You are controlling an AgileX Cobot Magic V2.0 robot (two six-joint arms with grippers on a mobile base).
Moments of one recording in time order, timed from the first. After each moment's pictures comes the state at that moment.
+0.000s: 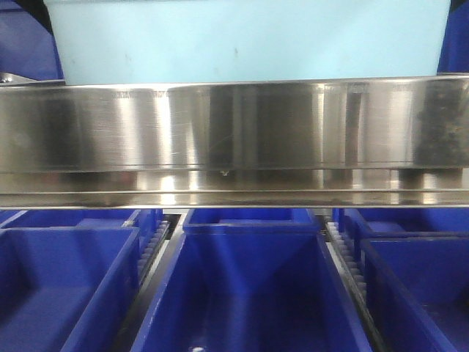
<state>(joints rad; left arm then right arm) -0.48 1.63 -1.59 -0.07 1.16 -0.16 0.24 1.48 -1.38 0.32 1.01 -0.02</state>
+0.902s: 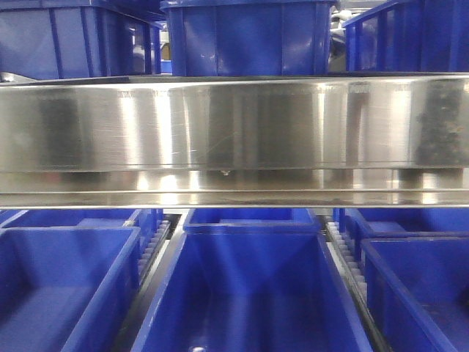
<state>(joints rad) -0.48 1.53 -1.87 -0.06 1.21 -0.18 0.24 1.42 -1.72 0.29 1.07 -0.02</state>
